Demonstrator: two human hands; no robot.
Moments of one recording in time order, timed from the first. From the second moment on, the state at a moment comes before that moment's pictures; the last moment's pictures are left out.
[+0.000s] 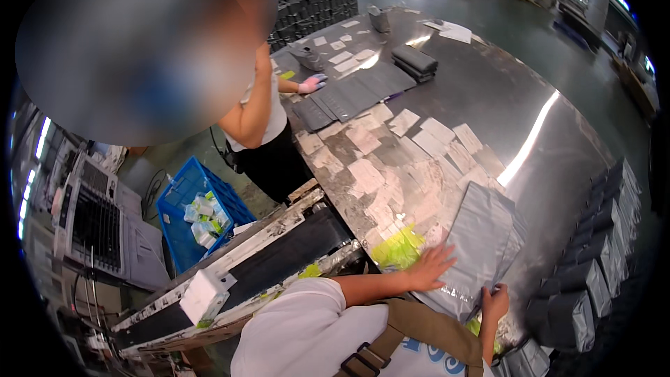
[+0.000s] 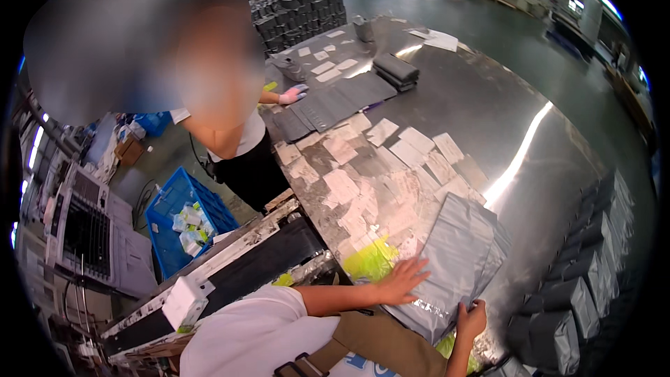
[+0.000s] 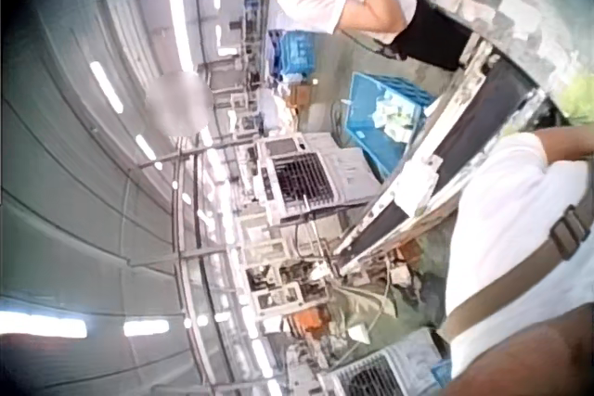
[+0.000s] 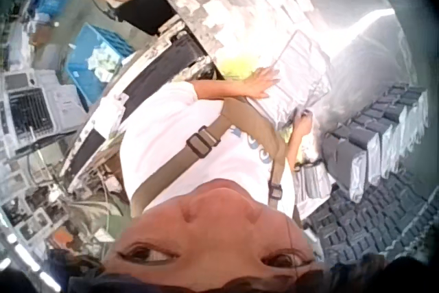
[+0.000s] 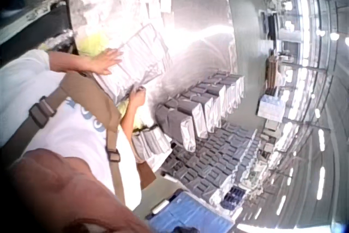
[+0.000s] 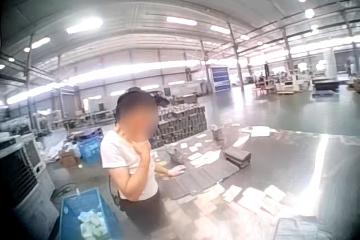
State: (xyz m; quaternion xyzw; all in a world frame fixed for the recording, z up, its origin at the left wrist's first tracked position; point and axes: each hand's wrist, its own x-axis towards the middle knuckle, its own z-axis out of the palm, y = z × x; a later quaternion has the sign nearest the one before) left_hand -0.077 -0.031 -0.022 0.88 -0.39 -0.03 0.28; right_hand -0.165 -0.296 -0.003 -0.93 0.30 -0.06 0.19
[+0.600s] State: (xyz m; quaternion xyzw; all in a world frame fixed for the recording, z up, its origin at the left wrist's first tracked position) left_hand -0.054 -0.068 -0.021 0.87 -0.44 -0.09 0.23; right_hand -0.122 -0.344 -0.006 -0.80 0.31 -0.05 0.52
